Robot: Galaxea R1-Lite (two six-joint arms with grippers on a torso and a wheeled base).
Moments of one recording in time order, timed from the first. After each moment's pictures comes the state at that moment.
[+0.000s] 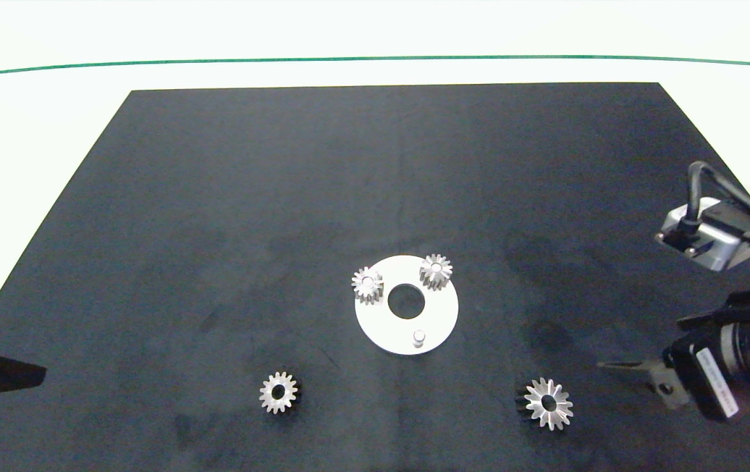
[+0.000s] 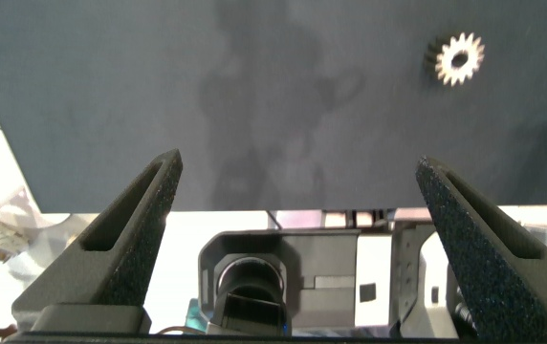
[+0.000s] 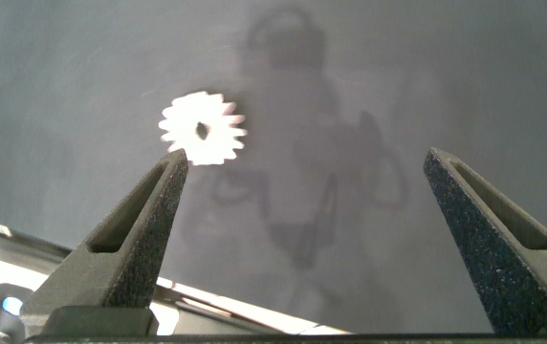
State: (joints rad) left arm -0.23 1.16 -1.43 1.19 0.10 -0.20; right arm 0.66 1.34 -1.15 0.68 -0.34 0.14
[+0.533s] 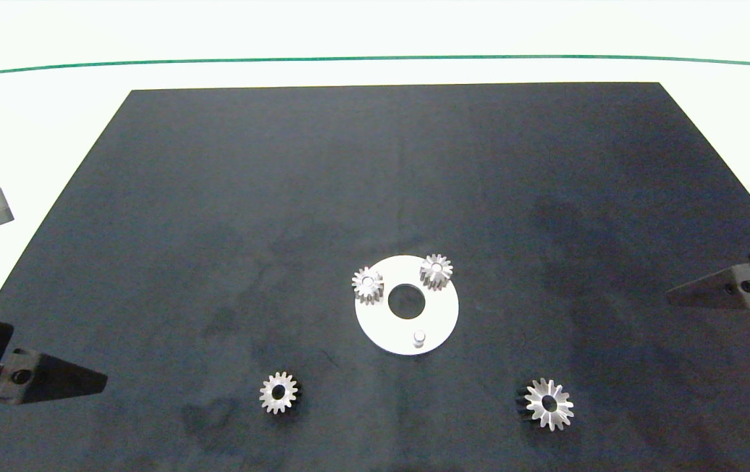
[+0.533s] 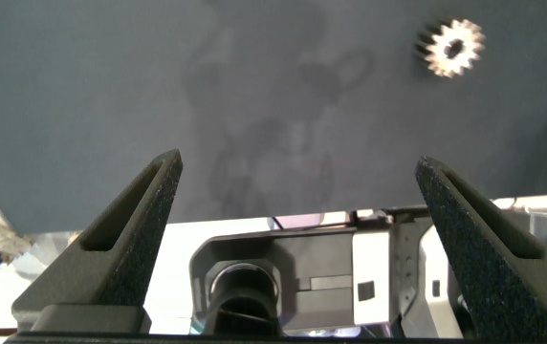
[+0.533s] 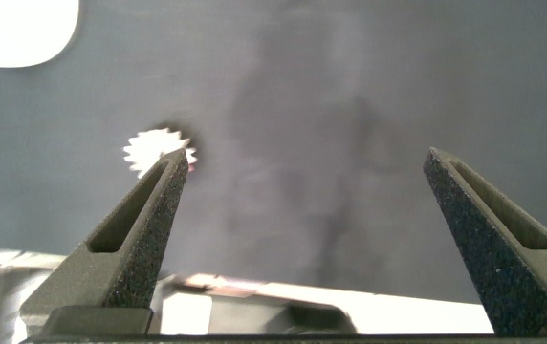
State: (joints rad) left arm -0.32 1.22 -1.35 1.11 0.10 -0.22; right arm 0.42 1.38 -1.52 1.01 -0.21 0.20
